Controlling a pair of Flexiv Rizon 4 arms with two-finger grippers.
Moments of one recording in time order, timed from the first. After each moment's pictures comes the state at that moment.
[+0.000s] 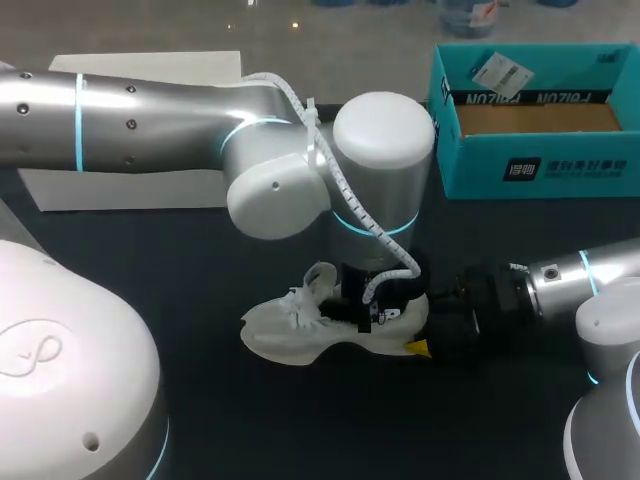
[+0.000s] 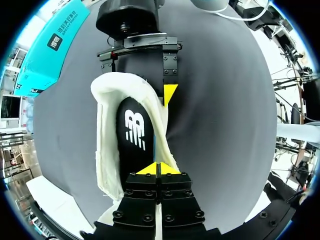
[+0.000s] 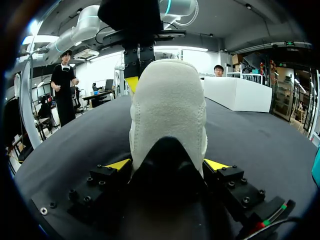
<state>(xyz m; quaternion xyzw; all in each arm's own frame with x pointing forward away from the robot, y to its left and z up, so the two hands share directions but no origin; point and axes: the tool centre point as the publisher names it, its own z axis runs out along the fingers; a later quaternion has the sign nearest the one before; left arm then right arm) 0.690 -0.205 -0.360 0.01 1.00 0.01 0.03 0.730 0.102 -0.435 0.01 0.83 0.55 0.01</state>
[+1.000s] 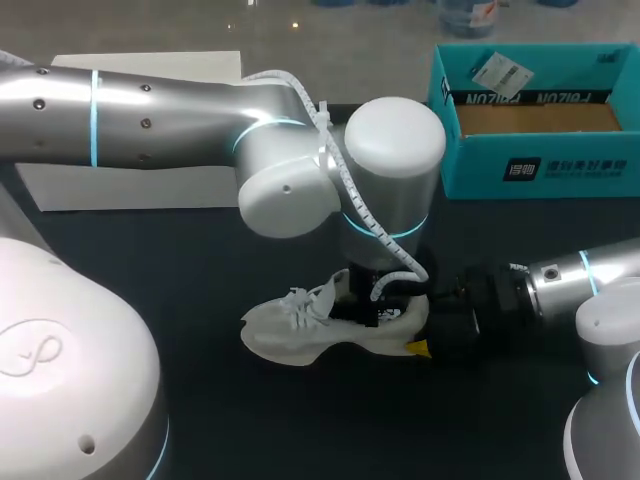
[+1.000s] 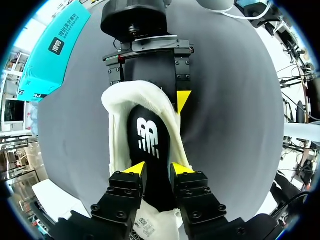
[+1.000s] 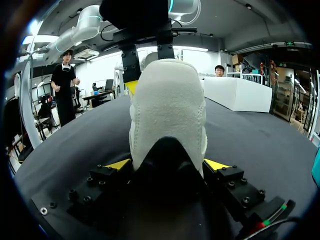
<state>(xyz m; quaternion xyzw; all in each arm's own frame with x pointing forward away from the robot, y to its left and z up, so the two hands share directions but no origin) 0.710 -0.215 -0.364 0.01 1.00 0.01 0.06 0.730 0.102 -0.435 0.01 0.83 0.55 0.01</state>
